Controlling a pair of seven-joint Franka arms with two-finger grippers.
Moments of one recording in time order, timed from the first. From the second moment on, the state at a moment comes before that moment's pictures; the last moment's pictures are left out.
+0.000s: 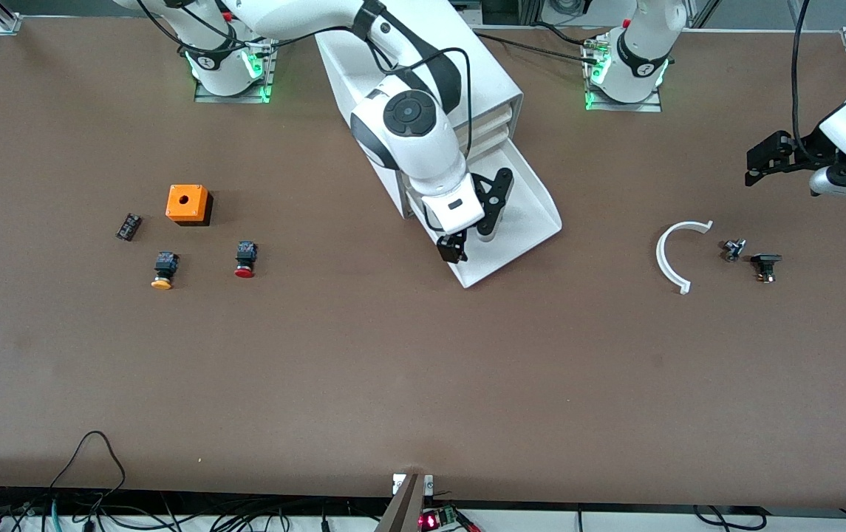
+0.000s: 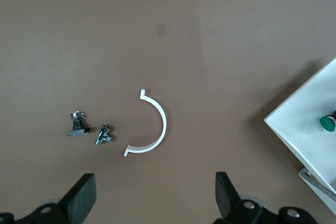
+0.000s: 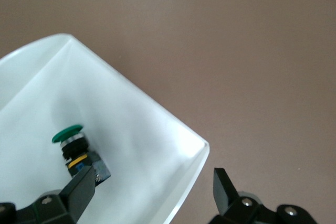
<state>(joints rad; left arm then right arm) 0.16 -0.07 -0.15 -1.75 0.00 1.66 0.17 0.78 0.73 0.09 -1.26 0.04 2.26 -0.43</state>
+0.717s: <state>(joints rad) 0.15 -0.07 -0.15 -1.74 0.00 1.66 0.17 0.86 0.74 0.08 -1.26 -0.02 2.13 -0.47</state>
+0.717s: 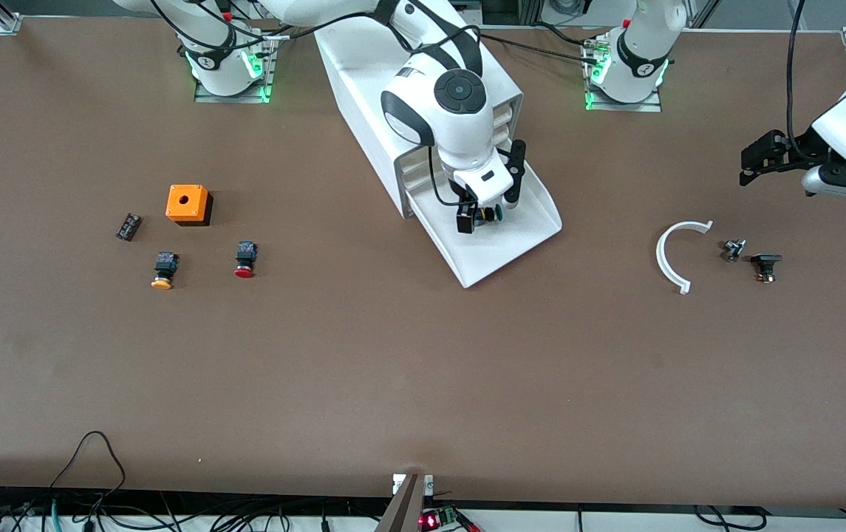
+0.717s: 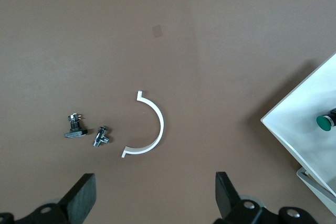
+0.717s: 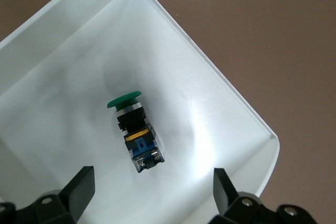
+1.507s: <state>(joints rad) 0.15 -0.07 -0.15 -1.74 0.00 1.66 0.14 0.87 0.83 0.08 -1.22 -0.05 2.17 -0.48</state>
